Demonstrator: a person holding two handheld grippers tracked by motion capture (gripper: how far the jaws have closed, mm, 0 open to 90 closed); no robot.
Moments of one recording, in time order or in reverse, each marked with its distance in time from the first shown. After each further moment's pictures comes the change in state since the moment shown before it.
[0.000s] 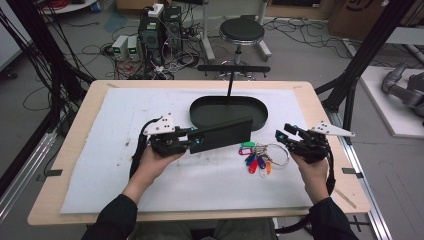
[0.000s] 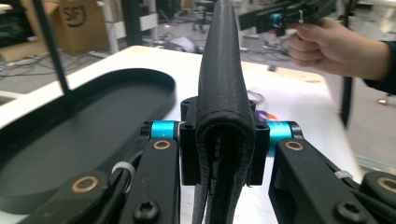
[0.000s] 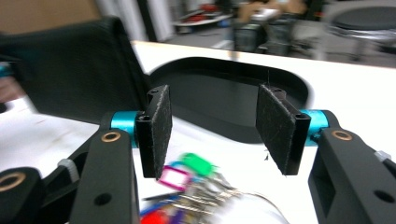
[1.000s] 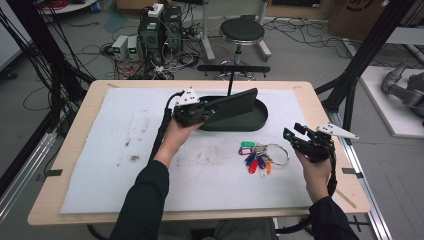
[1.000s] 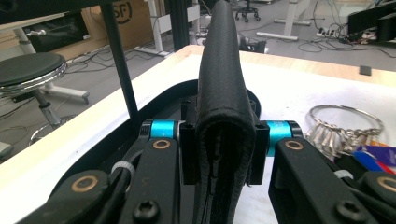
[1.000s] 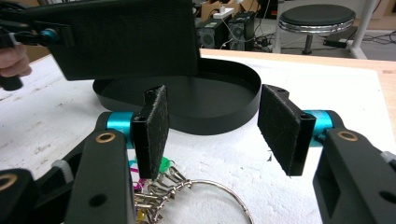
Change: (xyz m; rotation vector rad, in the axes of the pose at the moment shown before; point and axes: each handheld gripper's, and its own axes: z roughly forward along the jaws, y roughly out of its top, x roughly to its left) left arm 0.067 0.021 0.080 0.046 0.157 0.058; right arm -0.014 -0.008 -0.002 -0.006 -0.157 0.025
